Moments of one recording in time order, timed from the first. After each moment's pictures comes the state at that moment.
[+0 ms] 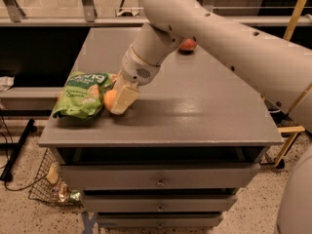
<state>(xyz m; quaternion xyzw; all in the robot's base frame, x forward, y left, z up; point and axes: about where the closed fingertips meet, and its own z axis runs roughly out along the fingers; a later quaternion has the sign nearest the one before) 0.552 0.095 0.844 -0.72 0.63 0.22 0.19</state>
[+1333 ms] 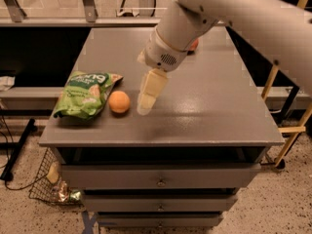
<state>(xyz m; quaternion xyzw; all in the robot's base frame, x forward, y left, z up) 0.552 0.028 0.891 -0.70 0.66 0.15 0.21</state>
